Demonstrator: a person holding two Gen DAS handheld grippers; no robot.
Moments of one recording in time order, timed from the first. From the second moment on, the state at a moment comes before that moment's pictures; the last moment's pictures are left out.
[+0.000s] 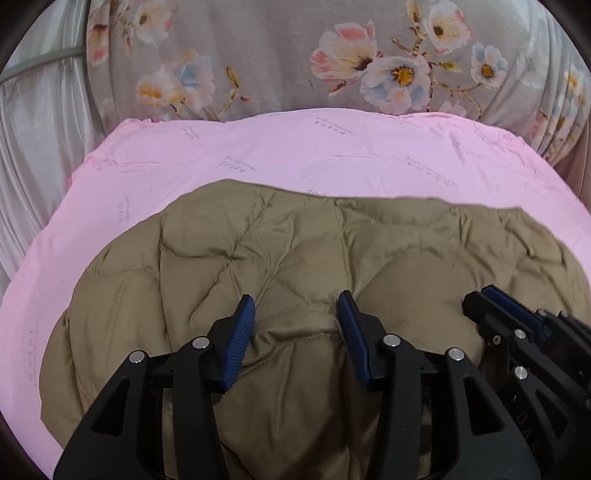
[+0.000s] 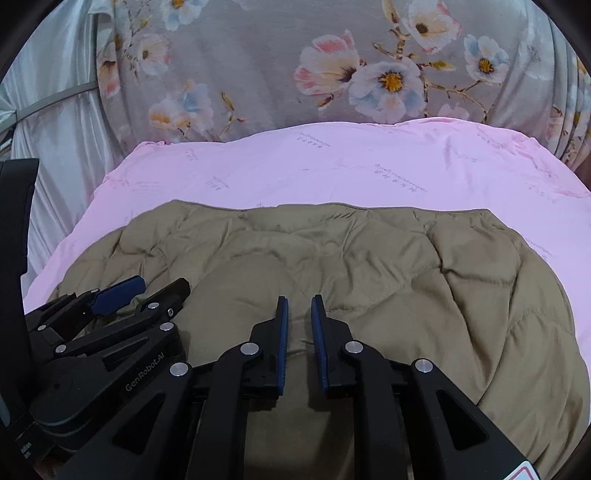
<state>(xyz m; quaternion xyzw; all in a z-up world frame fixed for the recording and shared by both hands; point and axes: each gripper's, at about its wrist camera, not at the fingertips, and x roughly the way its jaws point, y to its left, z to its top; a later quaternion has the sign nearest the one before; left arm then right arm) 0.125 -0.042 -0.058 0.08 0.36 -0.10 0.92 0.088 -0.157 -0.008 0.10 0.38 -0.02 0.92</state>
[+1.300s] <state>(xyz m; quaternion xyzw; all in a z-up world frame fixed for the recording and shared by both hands) 0.080 0.167 -0.053 -0.19 0.45 -0.04 0.87 0.103 -0.134 -0.011 0.12 0.42 0.01 0.90</state>
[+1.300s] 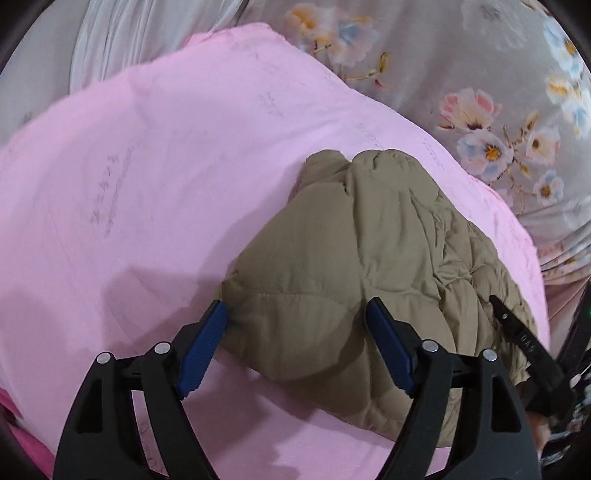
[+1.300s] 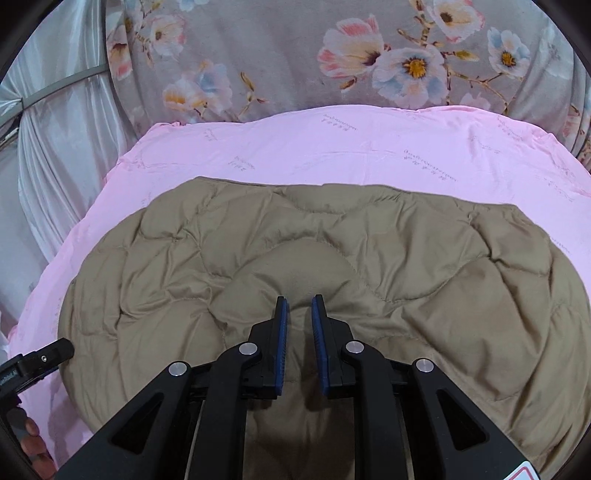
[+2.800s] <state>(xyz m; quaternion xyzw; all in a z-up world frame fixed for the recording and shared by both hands) 0.065 0.039 0.134 -0.07 0.31 -0.24 0.92 0.049 -0.164 0.024 0.15 0.50 0.06 0.85</state>
